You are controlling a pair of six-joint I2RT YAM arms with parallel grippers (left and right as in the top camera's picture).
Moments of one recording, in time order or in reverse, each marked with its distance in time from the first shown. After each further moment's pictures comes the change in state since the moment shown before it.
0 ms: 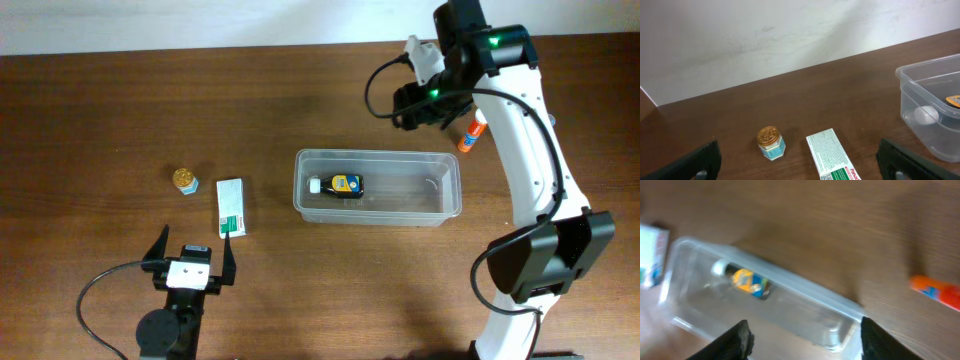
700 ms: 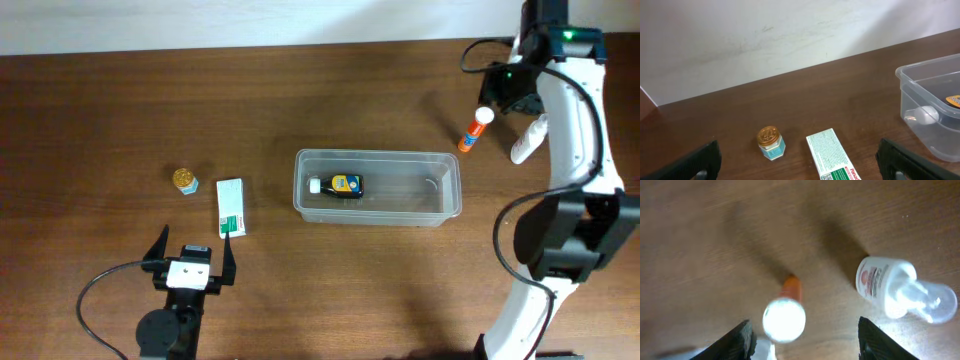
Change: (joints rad) left arm 0.000 0.000 0.000 0.000 0.000 0.000; right arm -0.293 0.106 -0.001 0.156 0.268 0.296
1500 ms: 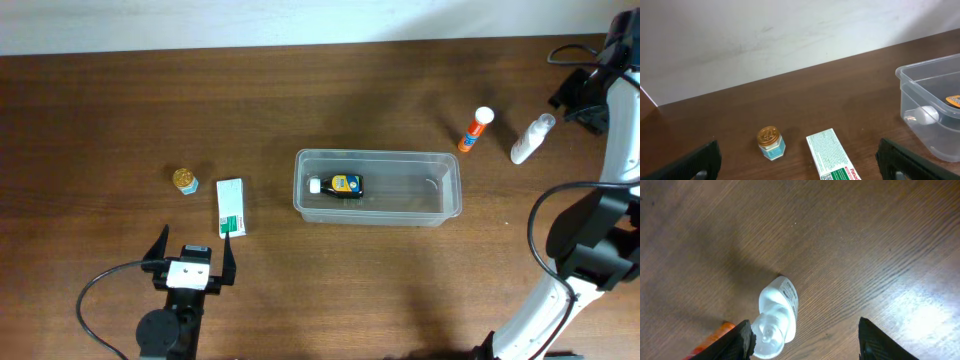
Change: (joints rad) left arm 0.000 0.000 0.000 0.000 0.000 0.000; right arm -0.262 0.029 0.000 0.031 0.027 0.169
